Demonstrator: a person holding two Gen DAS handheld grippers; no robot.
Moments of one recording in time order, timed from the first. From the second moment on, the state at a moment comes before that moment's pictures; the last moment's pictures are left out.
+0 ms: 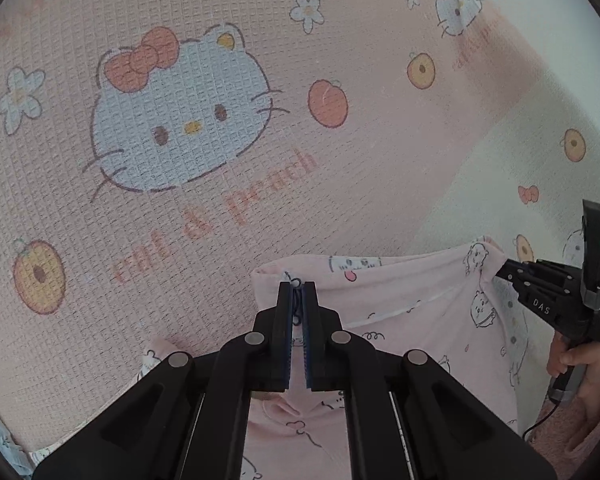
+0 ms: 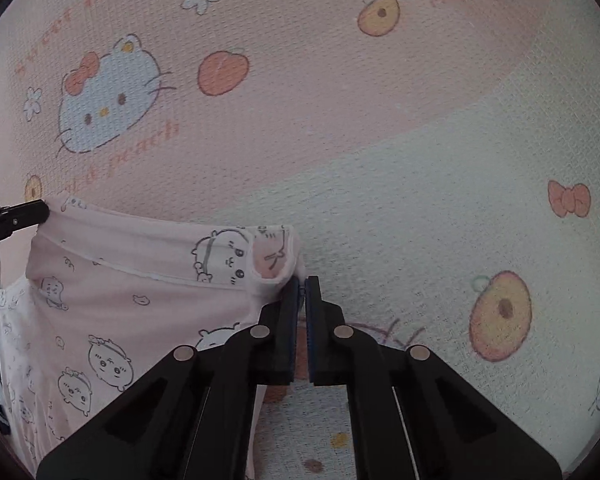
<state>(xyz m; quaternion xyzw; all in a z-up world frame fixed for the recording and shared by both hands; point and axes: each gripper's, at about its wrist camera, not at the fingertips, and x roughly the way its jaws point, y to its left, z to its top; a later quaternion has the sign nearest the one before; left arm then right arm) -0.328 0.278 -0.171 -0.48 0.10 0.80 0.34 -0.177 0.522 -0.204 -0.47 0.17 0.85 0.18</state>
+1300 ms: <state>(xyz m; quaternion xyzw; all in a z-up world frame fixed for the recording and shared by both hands) -0.350 0.212 -0.188 -0.51 0.00 0.83 0.23 -0.163 0.563 -0.189 -0.45 0.22 0.83 0.23</state>
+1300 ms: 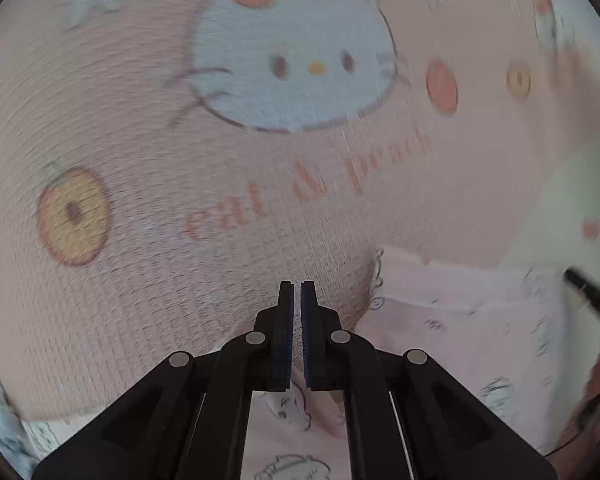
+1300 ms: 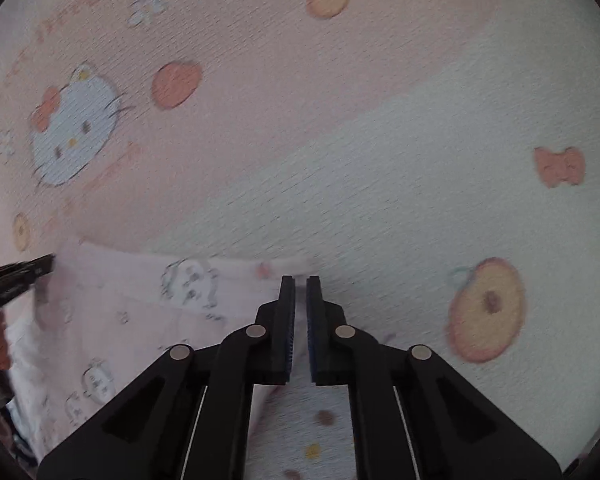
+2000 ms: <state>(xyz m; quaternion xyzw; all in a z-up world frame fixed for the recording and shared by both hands) -0.273 -0.059 -0.247 -0.54 -0.02 0.84 0.05 -0.331 0.284 -0.220 -0.57 0.02 0.81 -0.11</state>
